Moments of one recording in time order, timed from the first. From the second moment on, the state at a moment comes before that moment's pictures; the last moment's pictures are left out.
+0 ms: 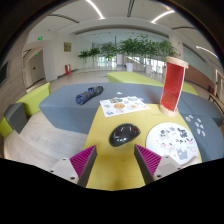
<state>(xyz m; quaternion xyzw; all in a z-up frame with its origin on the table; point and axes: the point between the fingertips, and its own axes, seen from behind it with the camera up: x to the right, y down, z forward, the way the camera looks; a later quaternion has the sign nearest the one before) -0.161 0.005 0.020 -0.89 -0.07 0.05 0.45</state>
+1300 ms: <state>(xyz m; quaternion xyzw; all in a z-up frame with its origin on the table) 0.034 0.038 -0.005 -0.91 -0.01 0.02 0.42</state>
